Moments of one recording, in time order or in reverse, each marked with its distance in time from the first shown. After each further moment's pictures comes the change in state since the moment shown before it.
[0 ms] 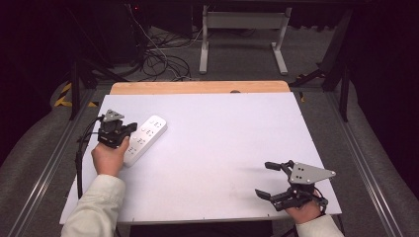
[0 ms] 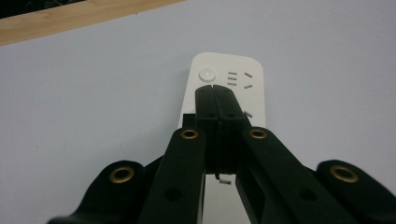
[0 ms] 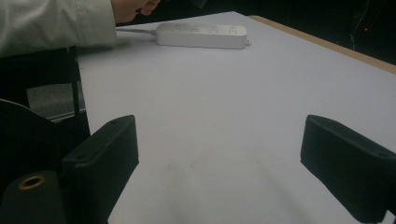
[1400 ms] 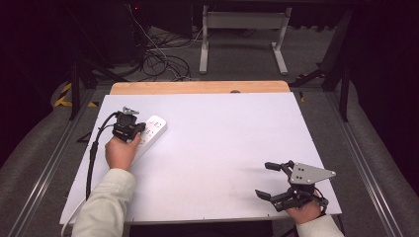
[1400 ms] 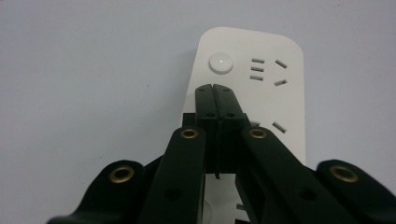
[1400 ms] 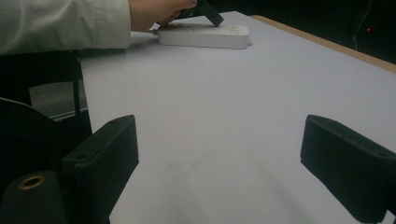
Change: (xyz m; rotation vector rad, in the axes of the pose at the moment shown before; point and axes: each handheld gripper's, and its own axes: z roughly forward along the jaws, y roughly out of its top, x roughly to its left) left arm -0.001 0.008 0.049 0.142 0.052 -0.013; right arm 0.000 -0.001 0.000 0.000 0.008 -0.001
